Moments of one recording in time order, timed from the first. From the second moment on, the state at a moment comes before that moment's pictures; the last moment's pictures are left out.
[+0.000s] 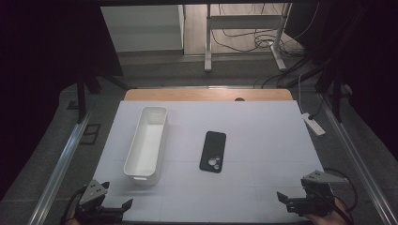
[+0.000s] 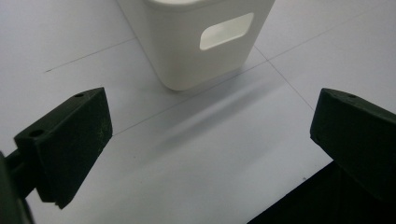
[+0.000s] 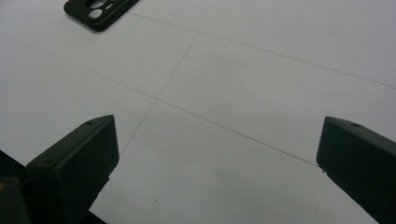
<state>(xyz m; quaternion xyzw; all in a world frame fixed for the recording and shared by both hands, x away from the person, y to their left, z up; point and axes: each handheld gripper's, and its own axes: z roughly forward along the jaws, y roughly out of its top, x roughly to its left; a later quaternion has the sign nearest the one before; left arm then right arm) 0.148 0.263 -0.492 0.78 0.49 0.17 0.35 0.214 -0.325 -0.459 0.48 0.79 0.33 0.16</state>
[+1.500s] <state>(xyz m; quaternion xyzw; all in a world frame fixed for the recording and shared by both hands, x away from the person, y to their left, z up) 0.147 0.260 -0.493 0.79 0.48 0.18 0.34 0.240 -0.302 -0.454 0.44 0.82 0.33 0.15</state>
